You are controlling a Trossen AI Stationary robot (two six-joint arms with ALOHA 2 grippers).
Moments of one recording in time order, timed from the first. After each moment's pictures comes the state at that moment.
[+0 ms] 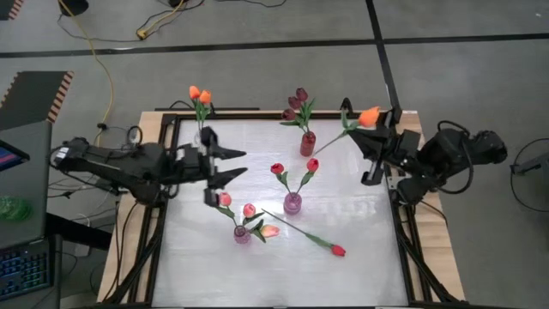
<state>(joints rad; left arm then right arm) -0.23 1.04 1.02 0.25 -0.35 0.15 0.36 0.89 1.06 0.29 0.67 -0.43</state>
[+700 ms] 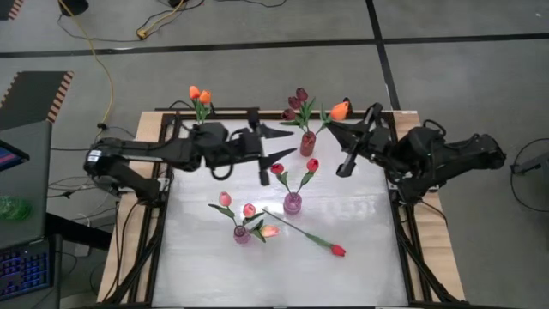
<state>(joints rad) -0.02 1.45 1.42 0.13 -0.21 0.32 0.22 1.04 1.12 0.29 0.65 -0.43</state>
